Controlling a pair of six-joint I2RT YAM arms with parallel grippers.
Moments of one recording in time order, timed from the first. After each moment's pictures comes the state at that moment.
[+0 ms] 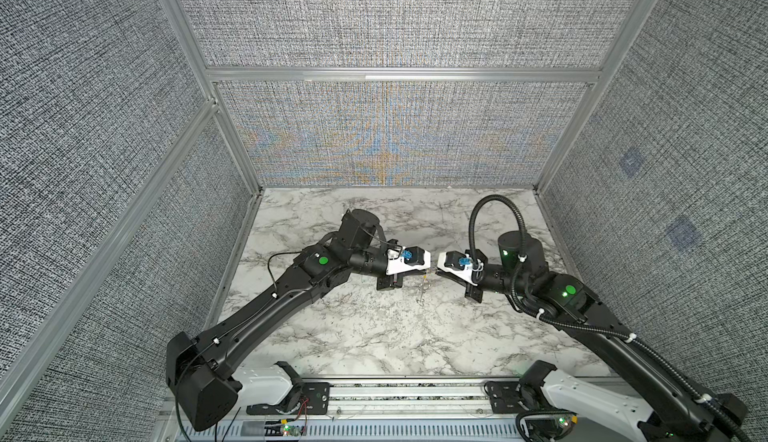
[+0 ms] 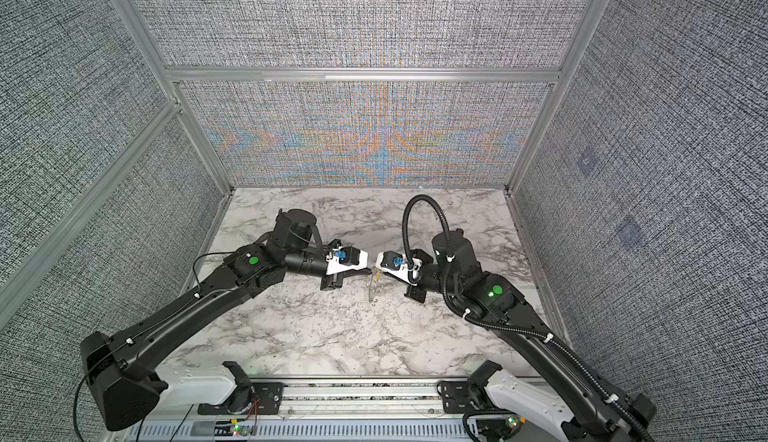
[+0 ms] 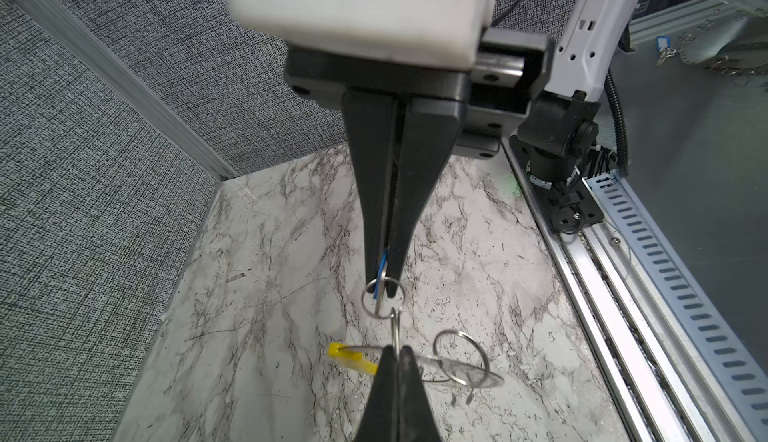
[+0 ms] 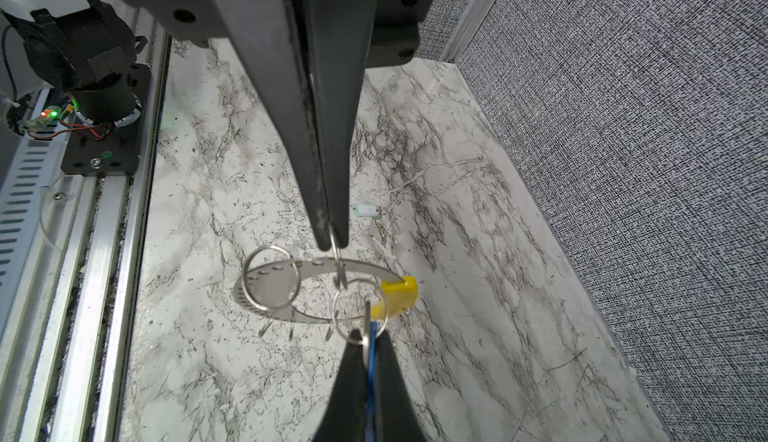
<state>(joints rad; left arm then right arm) -0.78 1.29 1.22 -0.51 0.71 0.73 0.64 0.95 1.00 -0.56 -0.38 -0.62</state>
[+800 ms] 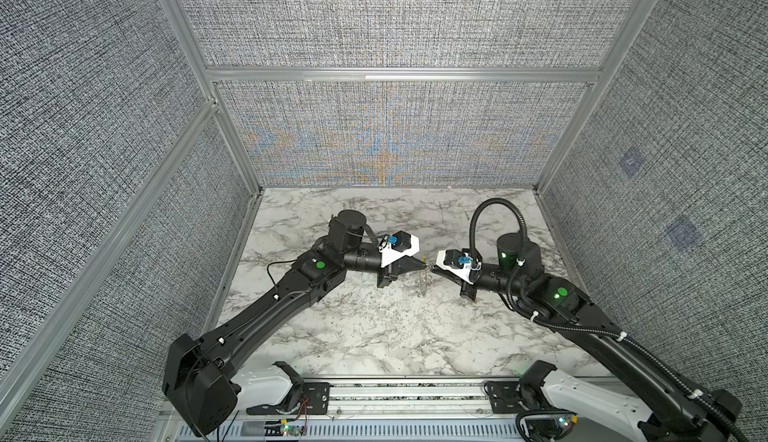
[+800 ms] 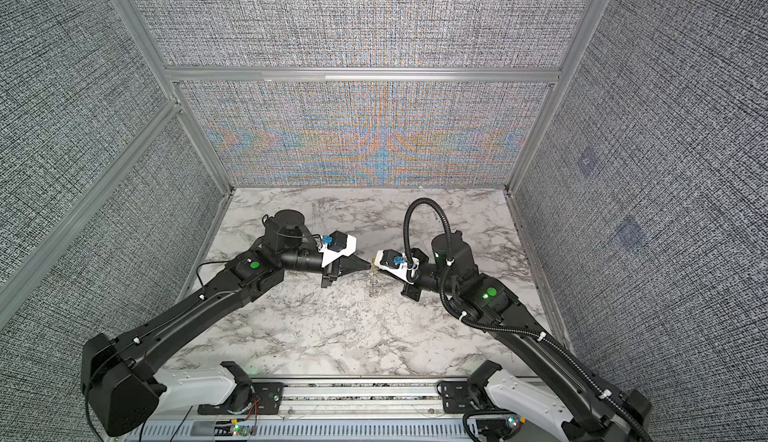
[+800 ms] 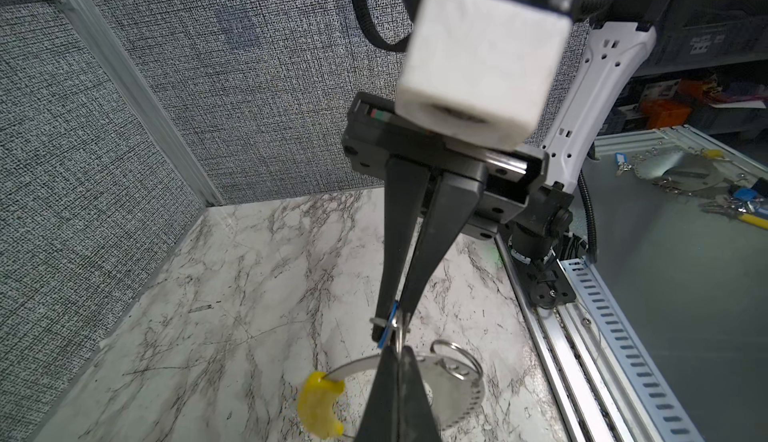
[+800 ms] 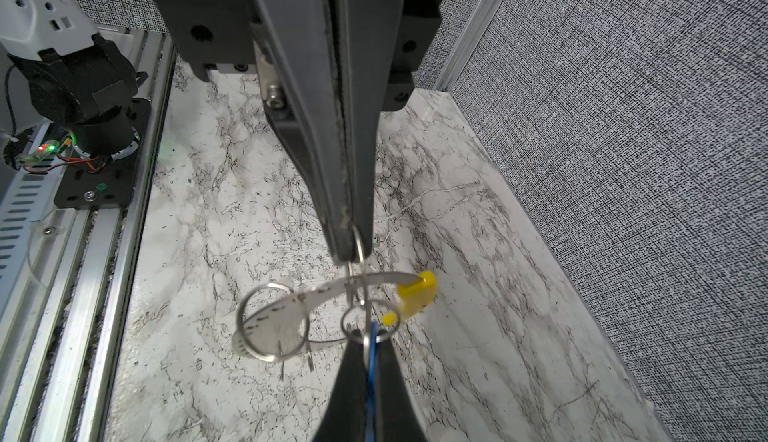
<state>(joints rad) -0.70 1.26 1.07 -0.17 0.89 0.41 0.66 0.96 0.94 -0.41 -0.42 -0.56</state>
